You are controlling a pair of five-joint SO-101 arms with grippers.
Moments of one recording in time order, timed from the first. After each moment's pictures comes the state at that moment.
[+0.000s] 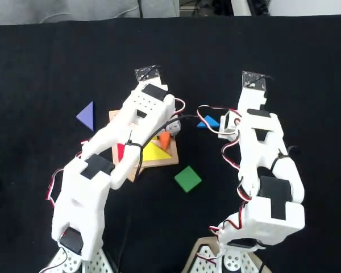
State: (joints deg) left arm 22.2 34.3 -13.1 72.2 41.8; right arm 9.3 5.8 33.5 42.5 -1.4
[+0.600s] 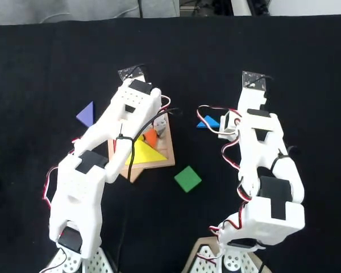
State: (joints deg) left arm 17.6 35.1 -13.1 75.5 42.0; right arm 9.3 5.8 33.5 42.5 -1.4
